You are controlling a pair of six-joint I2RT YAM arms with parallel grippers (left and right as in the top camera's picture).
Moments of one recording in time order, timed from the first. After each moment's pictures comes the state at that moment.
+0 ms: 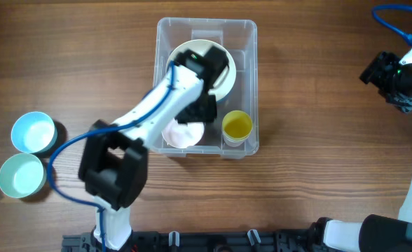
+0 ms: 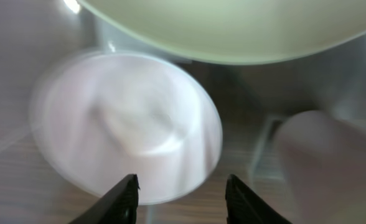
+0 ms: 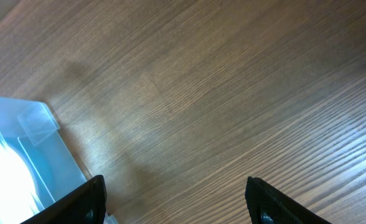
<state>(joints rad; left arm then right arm) -0.56 2.00 1.73 -1.34 0.00 -0.61 -0.29 1.52 1.69 -1.30 -0.02 0.37</state>
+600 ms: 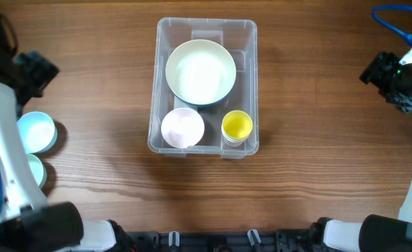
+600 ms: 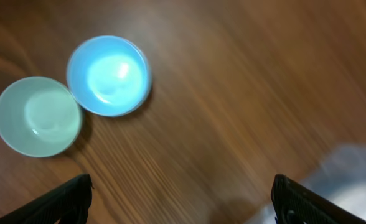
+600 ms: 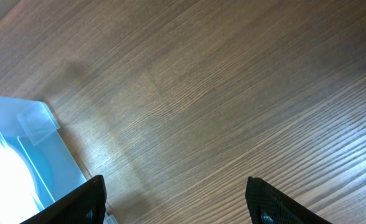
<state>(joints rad) 0.36 1.63 1.81 -1.38 -0.13 -0.58 -0.29 1.52 1.69 -1.30 -0.02 0.37</state>
